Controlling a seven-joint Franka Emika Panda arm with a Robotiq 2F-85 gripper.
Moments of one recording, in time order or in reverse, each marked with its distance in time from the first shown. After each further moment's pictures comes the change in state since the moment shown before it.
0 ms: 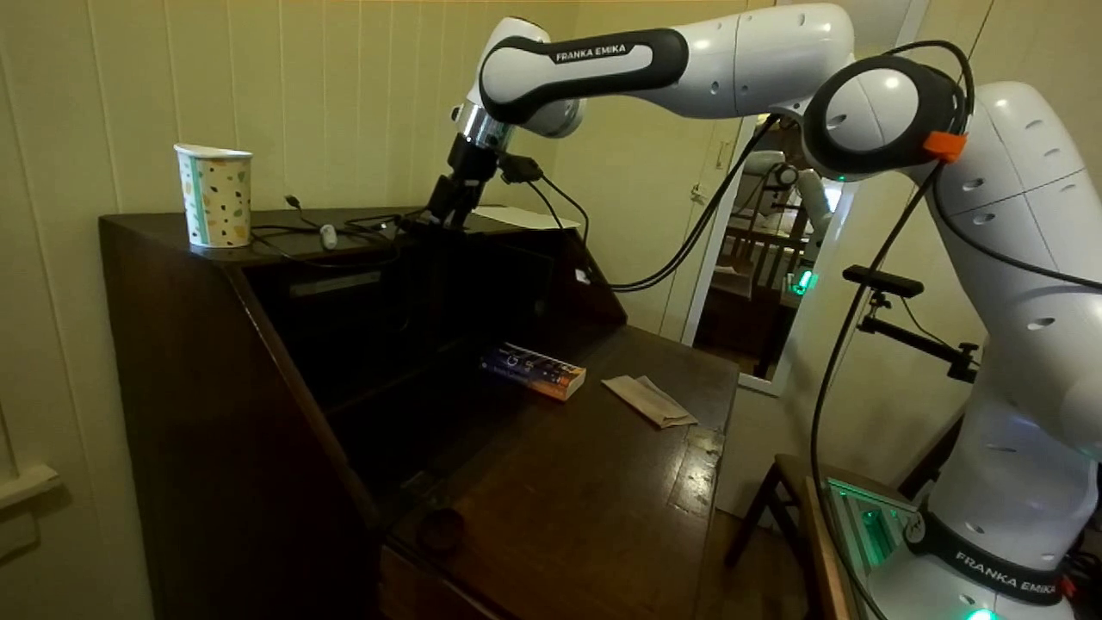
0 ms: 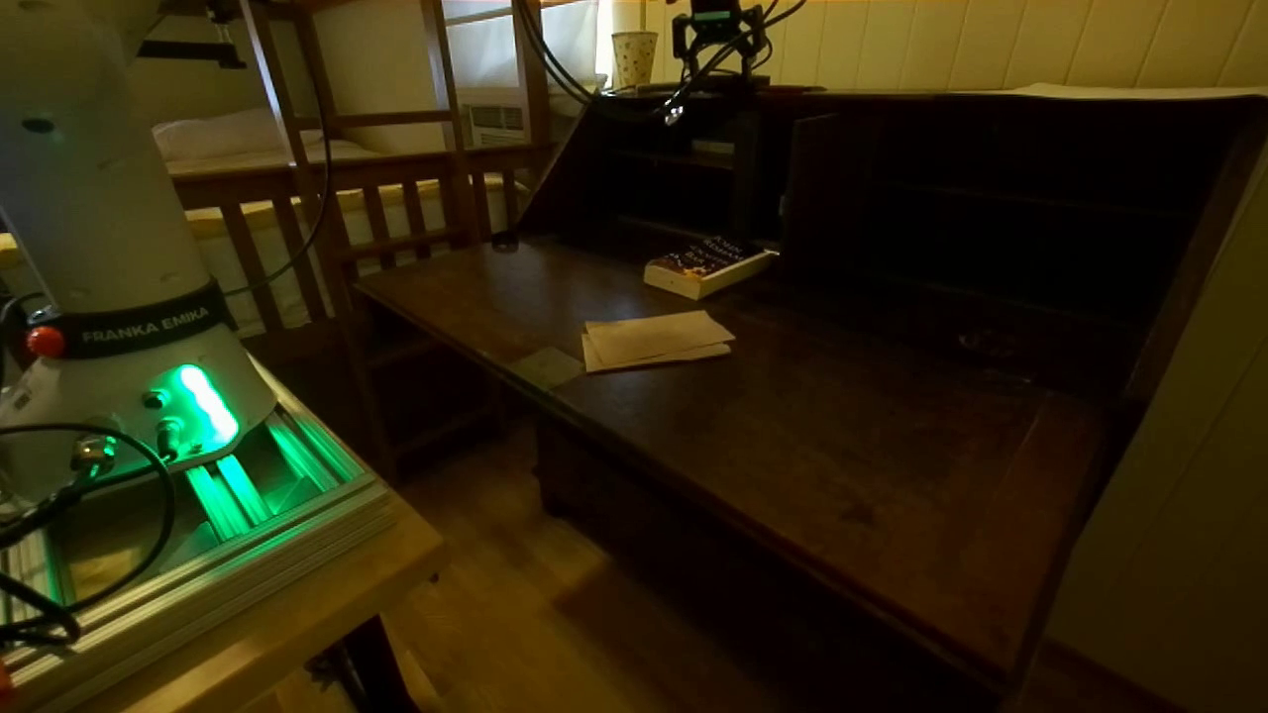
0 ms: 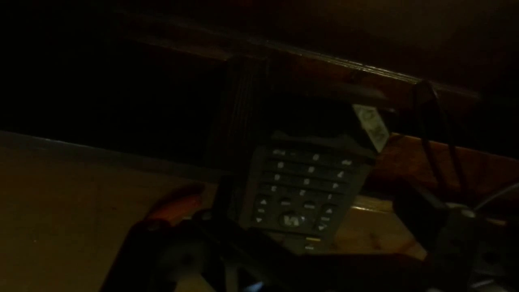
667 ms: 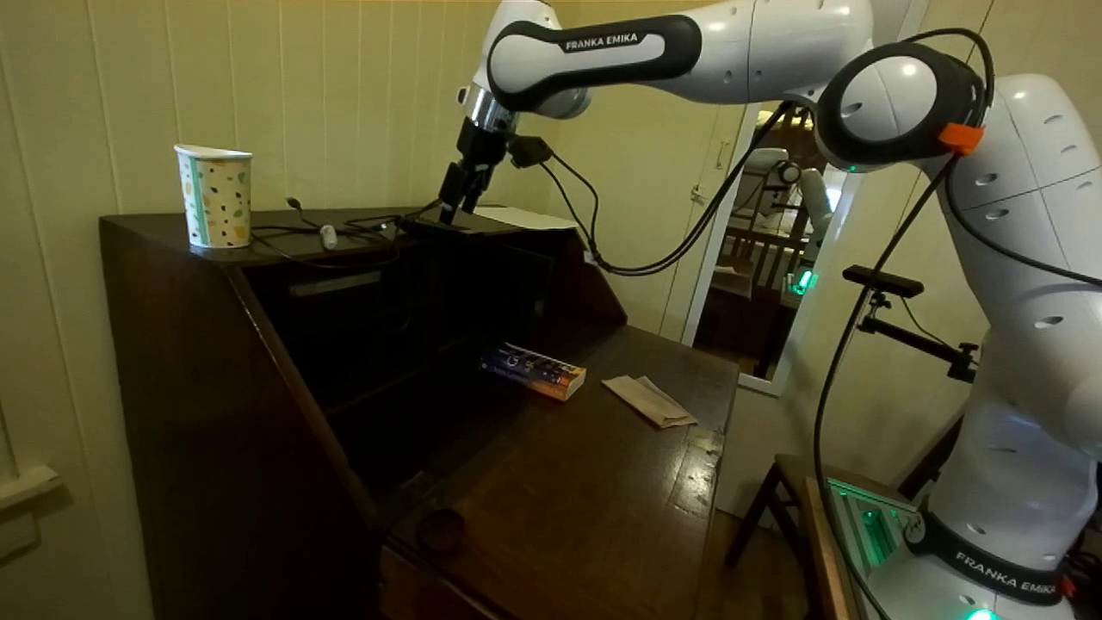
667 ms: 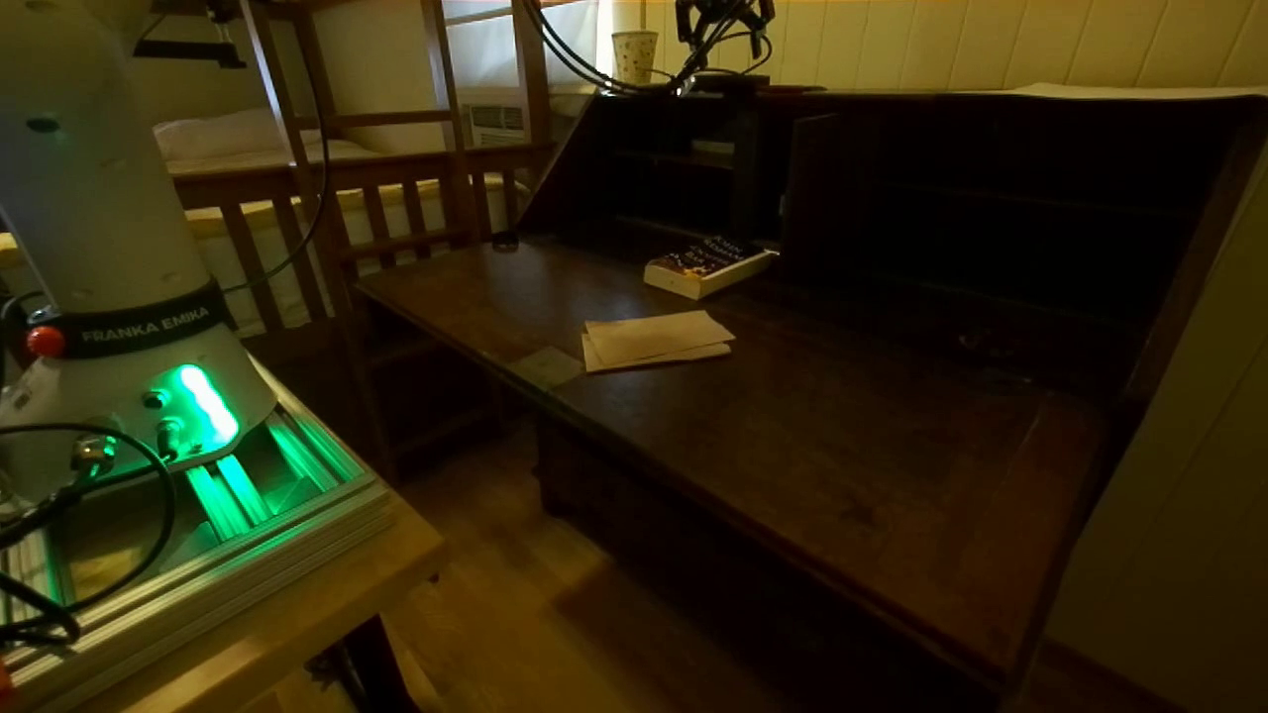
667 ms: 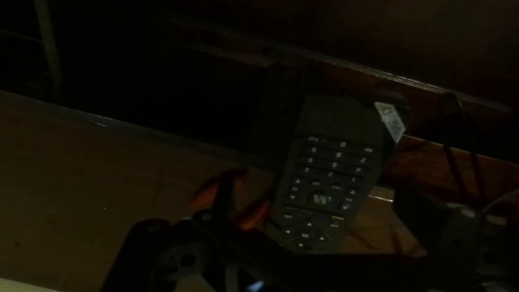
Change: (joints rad) arm 0.021 -0.046 -0.031 -0.008 -0.091 -0.025 0.018
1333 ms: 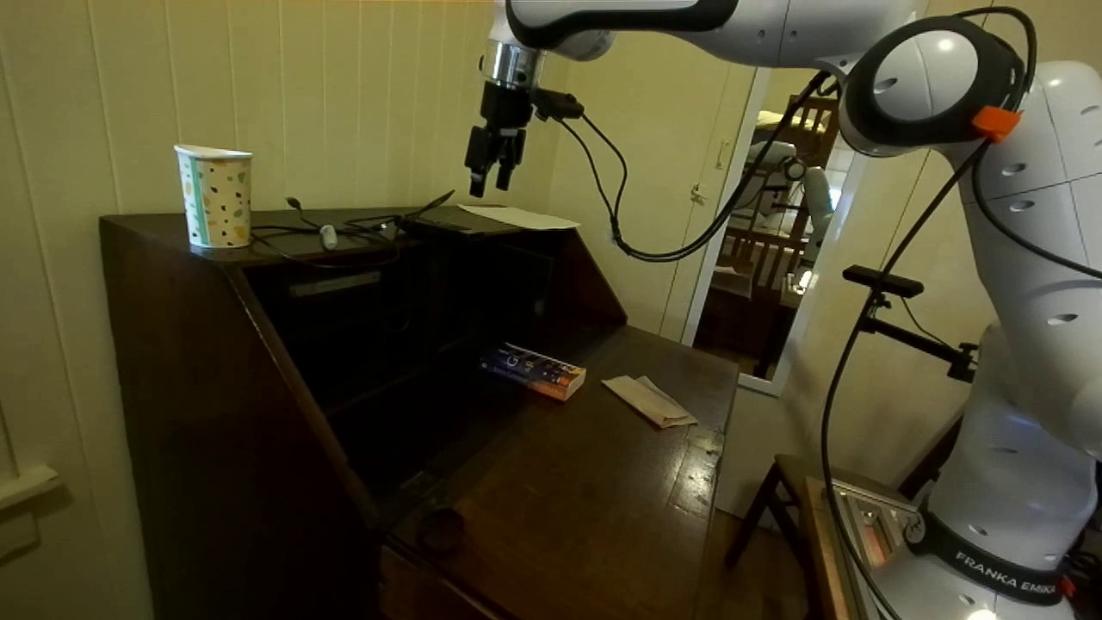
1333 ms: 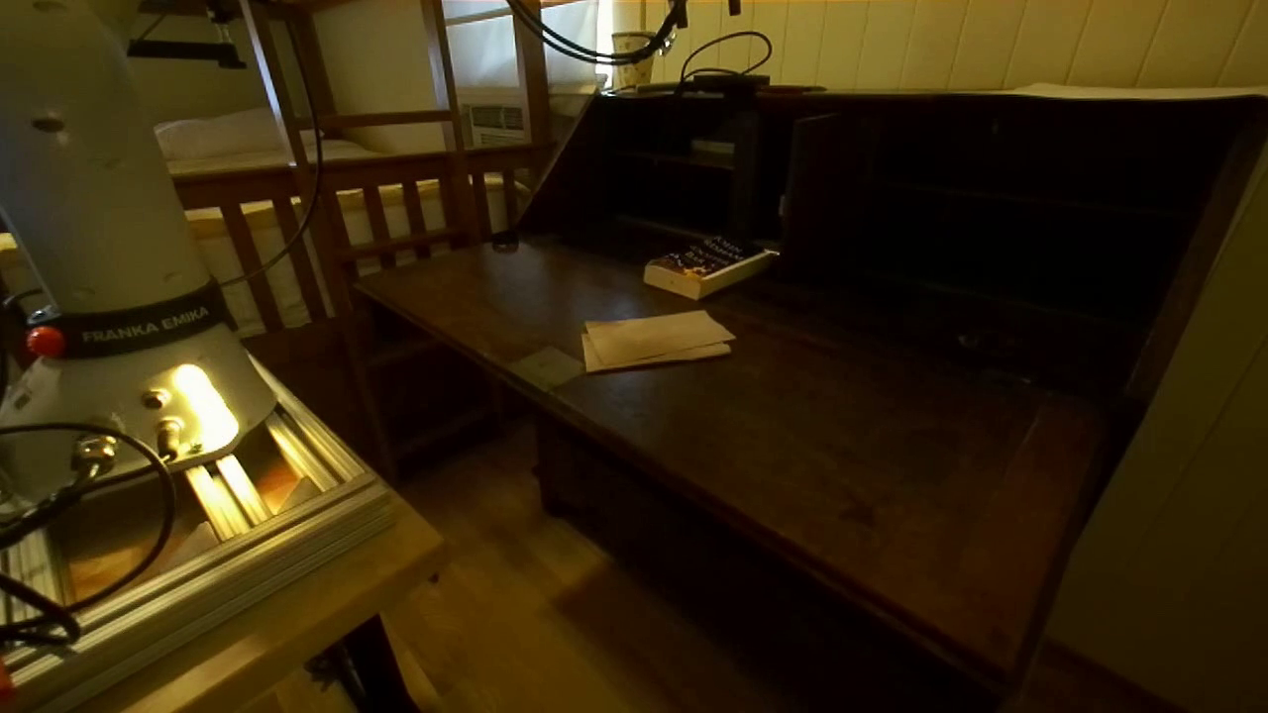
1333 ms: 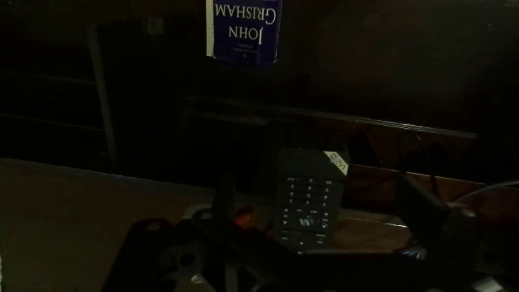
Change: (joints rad) arm 0.027 -0.082 -0.018 0.060 -0.048 -0.301 0.141
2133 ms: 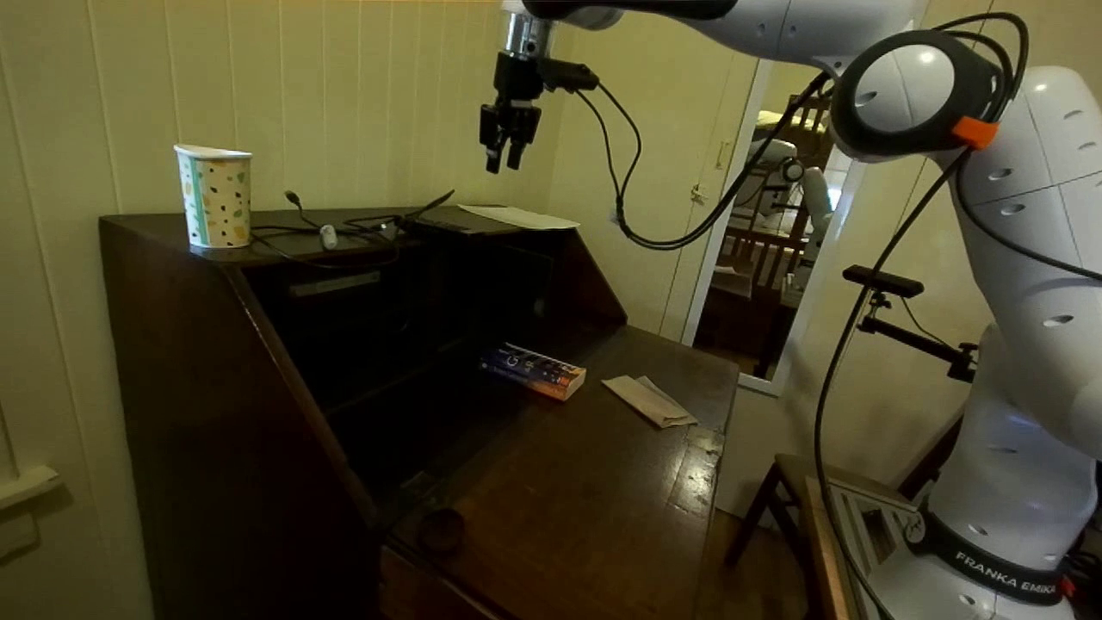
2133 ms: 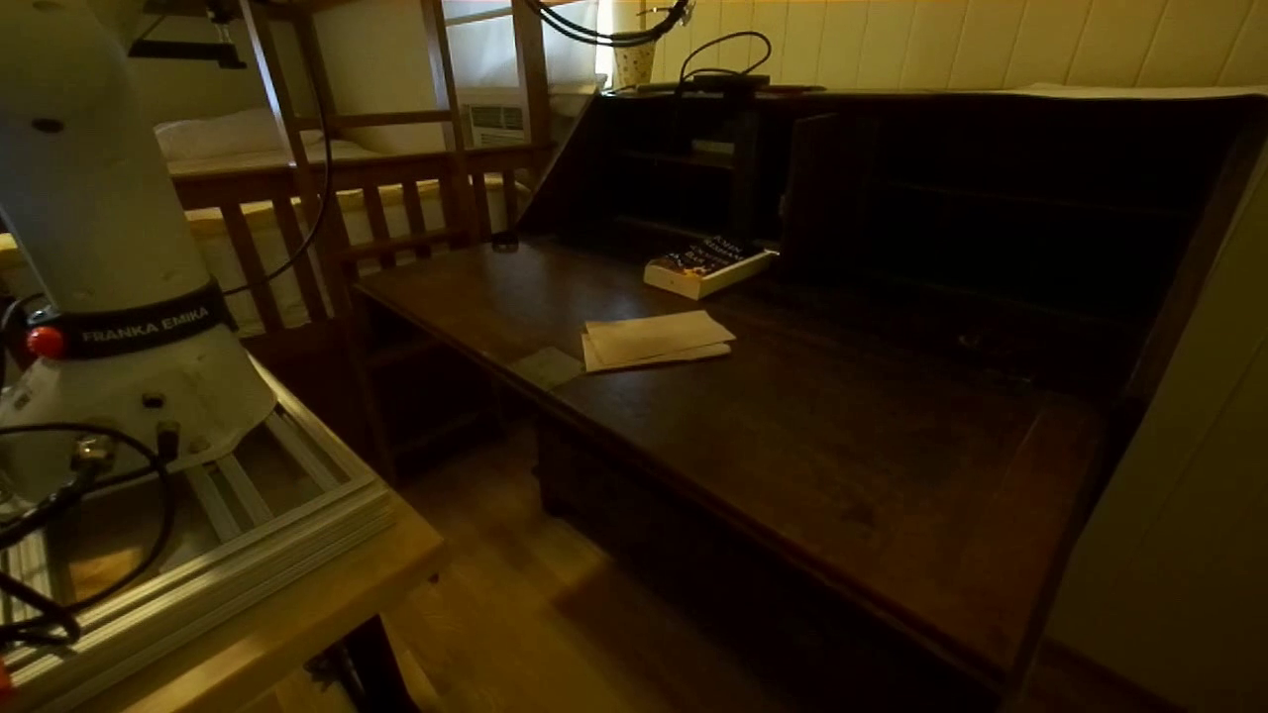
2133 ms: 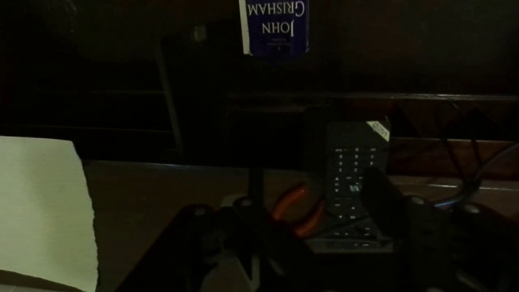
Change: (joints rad) arm 0.000 0.033 -0.037 0.167 -0.040 -0.113 0.097
